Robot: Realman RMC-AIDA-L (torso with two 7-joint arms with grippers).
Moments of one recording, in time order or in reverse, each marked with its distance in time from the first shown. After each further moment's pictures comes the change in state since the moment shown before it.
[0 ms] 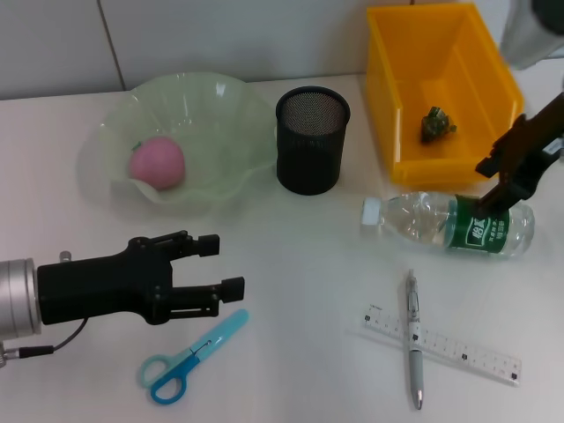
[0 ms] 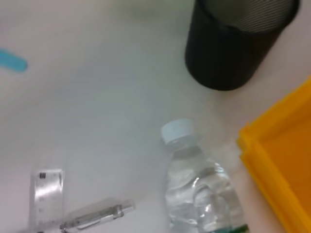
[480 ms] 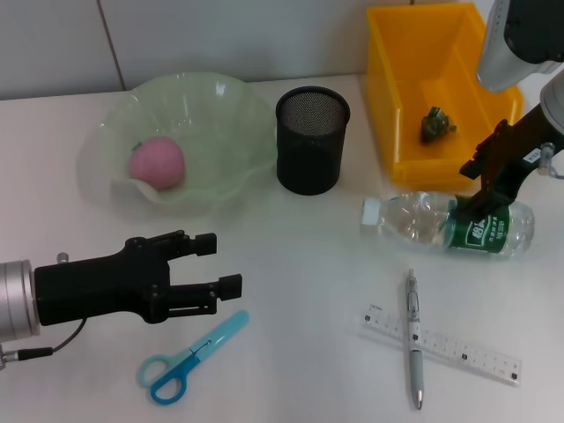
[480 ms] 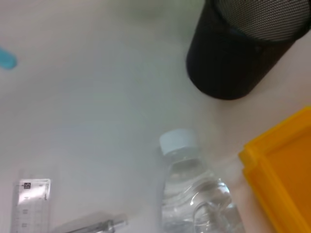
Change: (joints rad) left arm 0.005 -0.002 -0.017 -0.009 -0.001 0.003 -0.003; right arm -0.017 0.064 0.010 -0.018 -0.053 0.071 -0.040
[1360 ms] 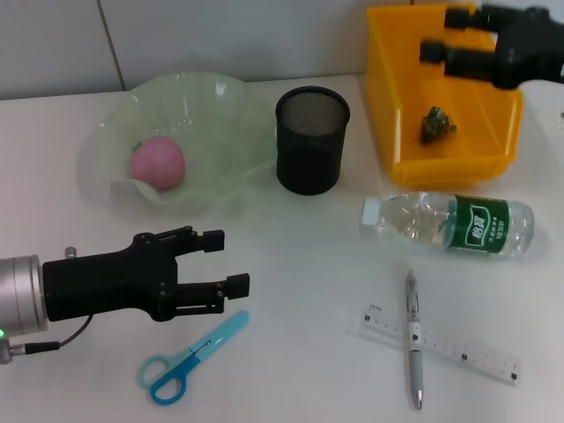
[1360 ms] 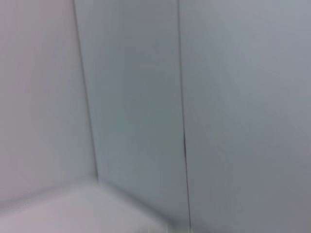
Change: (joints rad) left arm -0.016 -0.005 -0.001 0.000 0.006 0.000 0.023; right arm -0.285 0.033 0.377 0.085 0.965 0.082 -0.378
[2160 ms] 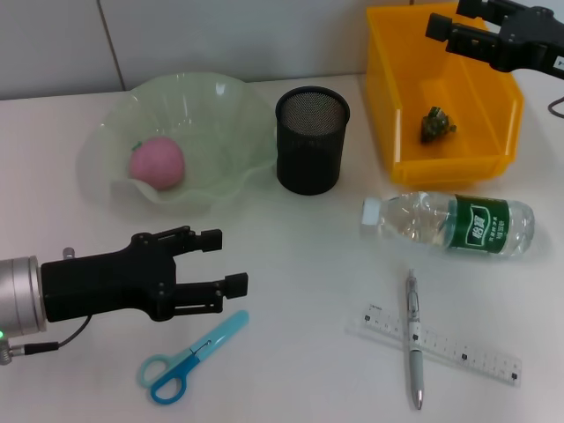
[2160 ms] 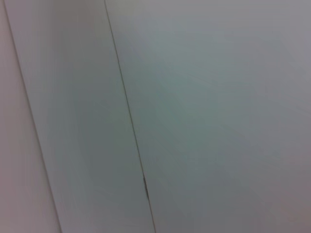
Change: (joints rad) left arm 0.005 -0.001 -0.001 0.000 -0.003 -0.007 0.010; right arm -0.009 -0.005 -0.028 0.176 0.151 0.150 -0.047
